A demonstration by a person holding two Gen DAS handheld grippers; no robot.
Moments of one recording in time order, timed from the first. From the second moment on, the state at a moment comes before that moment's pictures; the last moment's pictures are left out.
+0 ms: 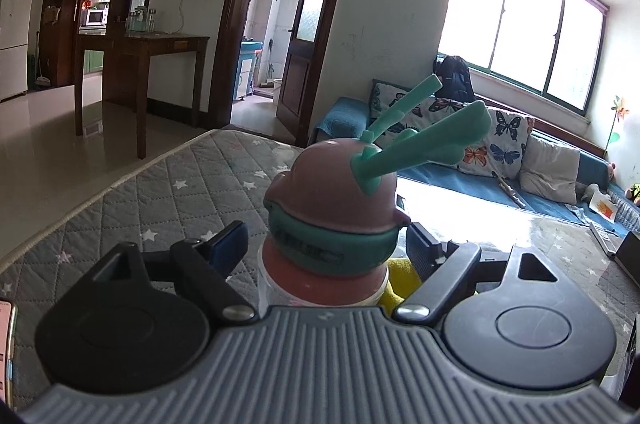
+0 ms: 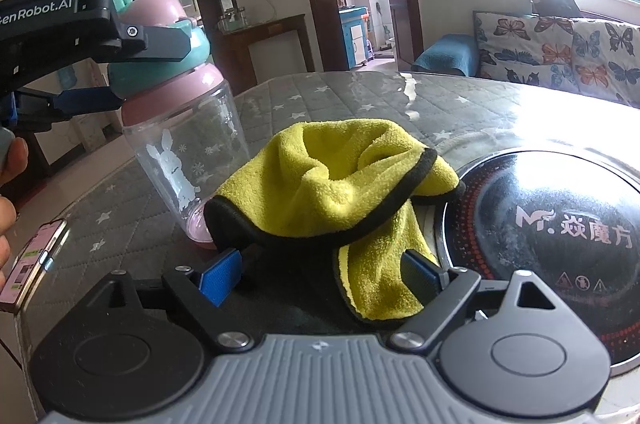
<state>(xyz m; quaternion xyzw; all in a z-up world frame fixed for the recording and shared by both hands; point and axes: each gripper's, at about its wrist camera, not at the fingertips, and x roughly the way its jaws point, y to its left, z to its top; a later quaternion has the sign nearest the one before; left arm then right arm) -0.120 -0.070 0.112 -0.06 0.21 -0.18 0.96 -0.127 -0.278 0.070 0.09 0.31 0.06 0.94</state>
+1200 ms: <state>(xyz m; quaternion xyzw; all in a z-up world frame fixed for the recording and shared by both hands) -0.156 -0.031 0.047 -0.09 0.31 -0.10 0.94 -0.168 -0.260 0.063 0.02 0.32 0.04 0.95</state>
